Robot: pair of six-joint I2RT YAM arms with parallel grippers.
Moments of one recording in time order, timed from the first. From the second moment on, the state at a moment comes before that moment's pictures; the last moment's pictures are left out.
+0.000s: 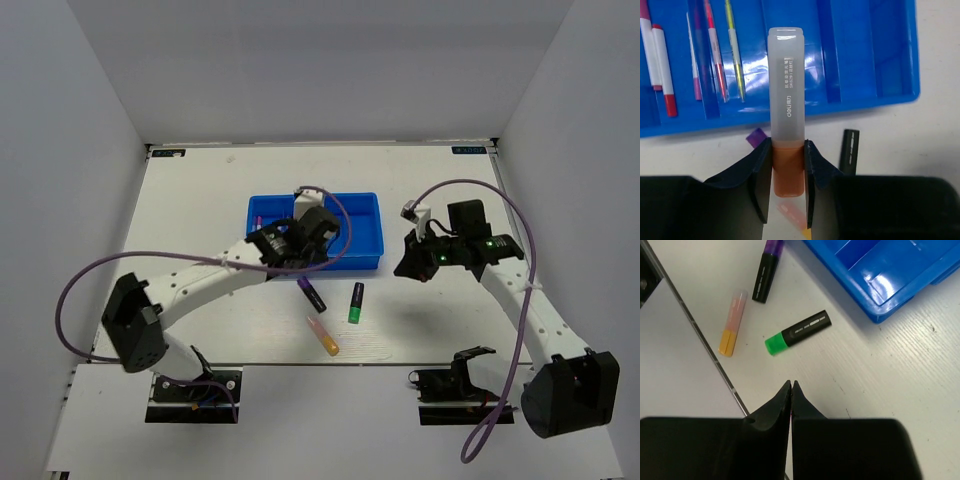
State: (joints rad) left arm -0.97 1.47 1.22 -0.62 -0.51 -0.71; right arm 0.25 1.11 0.90 -0.74 -0.74 -0.31
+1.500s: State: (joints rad) left arm -1.01 0.88 0.84 -0.80 -0.60 -0.82; right arm 0.91 1.48 0.88 -0.50 -0.49 -0.15
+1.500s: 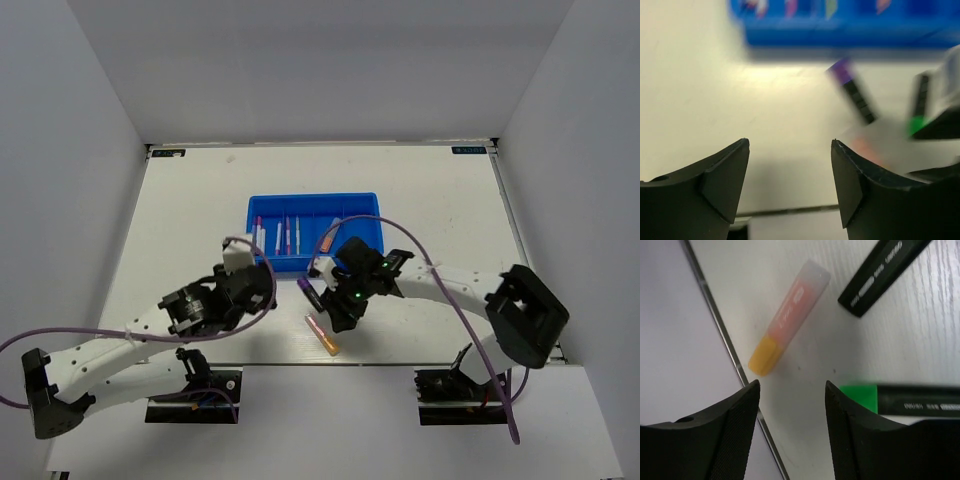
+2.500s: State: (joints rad) left arm -1.09 0.58 0.65 -1.16 -0.74 -1.04; right arm 1.24 1.78 1.06 -0.36 0.10 0.11
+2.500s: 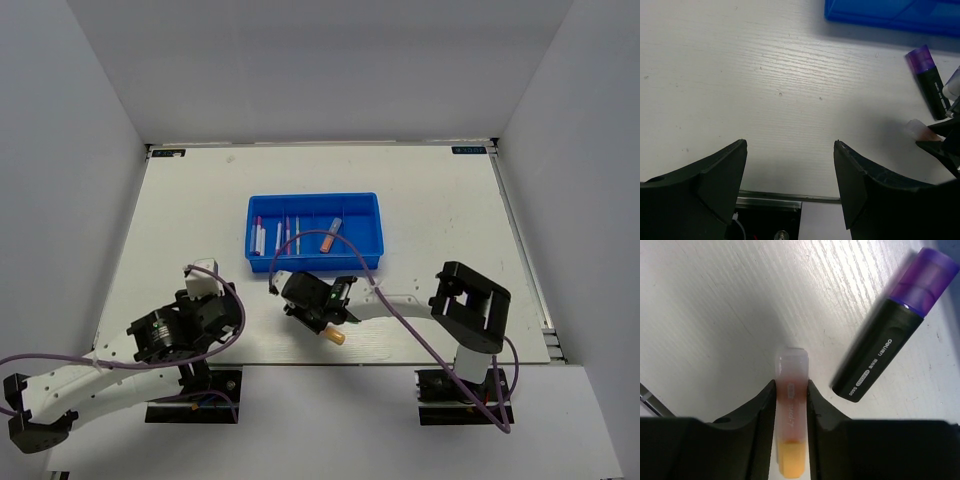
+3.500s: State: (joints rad) left arm -1.09 0.72 0.65 -0.99 -0.72 -0.97; right arm 1.03 1.52 1.26 -0.50 0.18 -0.10
